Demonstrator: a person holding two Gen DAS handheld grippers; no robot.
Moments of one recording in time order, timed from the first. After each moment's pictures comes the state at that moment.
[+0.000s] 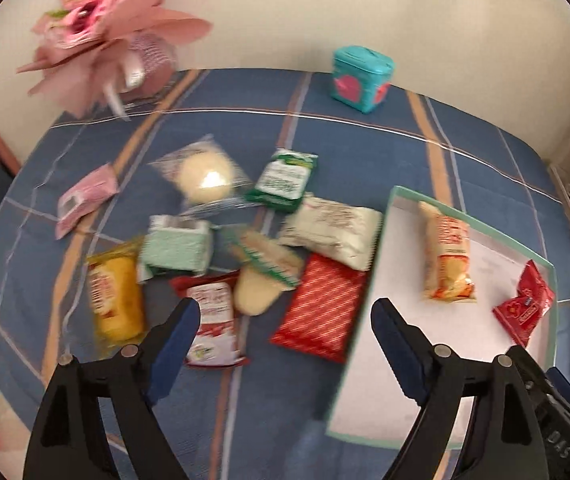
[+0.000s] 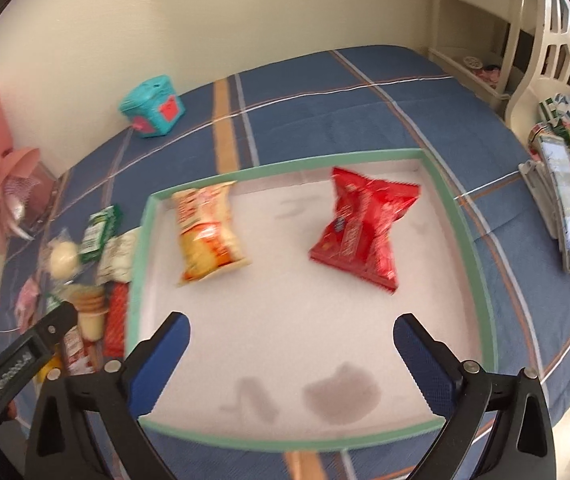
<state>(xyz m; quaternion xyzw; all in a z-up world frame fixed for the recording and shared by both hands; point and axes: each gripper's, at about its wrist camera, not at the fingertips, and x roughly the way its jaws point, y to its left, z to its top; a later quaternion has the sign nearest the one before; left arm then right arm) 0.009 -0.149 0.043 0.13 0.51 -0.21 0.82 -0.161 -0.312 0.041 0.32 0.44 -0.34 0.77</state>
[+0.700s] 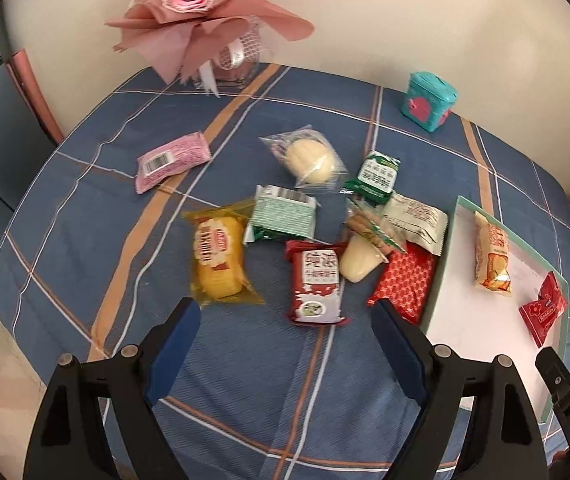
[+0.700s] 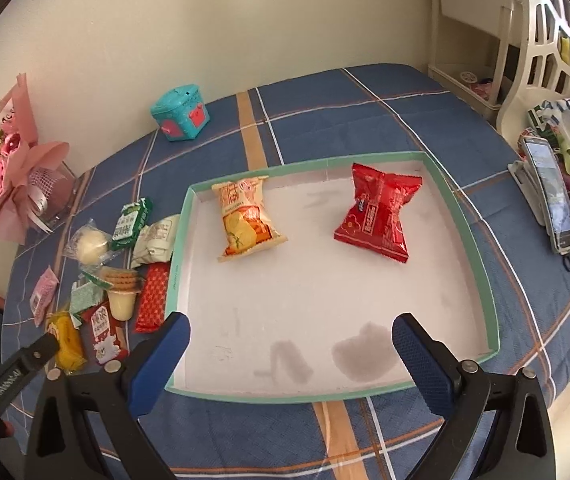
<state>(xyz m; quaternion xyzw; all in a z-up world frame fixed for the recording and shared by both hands) 0.010 -0.064 0.060 0.09 0.51 -0.15 0.84 -0.171 -0.264 0.062 0.30 0.42 -0.36 0.78</state>
